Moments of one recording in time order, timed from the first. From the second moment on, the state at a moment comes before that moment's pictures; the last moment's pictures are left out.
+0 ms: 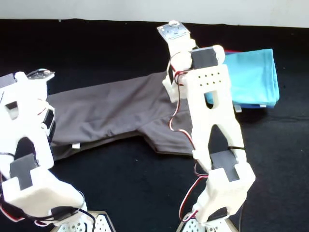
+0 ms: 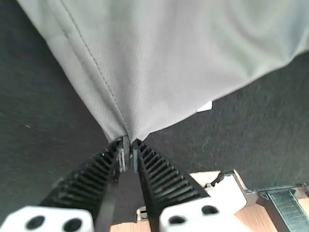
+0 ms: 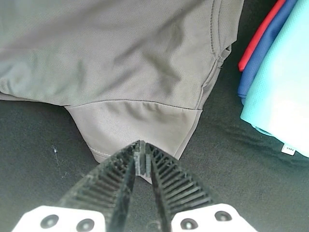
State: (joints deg) left arm -32.5 7.1 6.7 95.7 -28.7; right arm -19.3 12.7 -32.3 100.4 12.1
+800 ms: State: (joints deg) left arm -36.2 6.8 21.5 80.2 -32.0; right arm -19.3 4.0 -3.1 85.0 12.1
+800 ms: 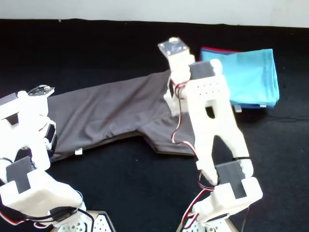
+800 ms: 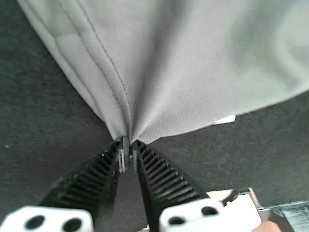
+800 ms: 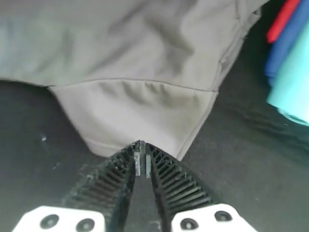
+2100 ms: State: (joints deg) left arm -32.4 4.2 35.7 60.4 -31.9; right arm -25.3 -15.3 37.4 67.5 20.2
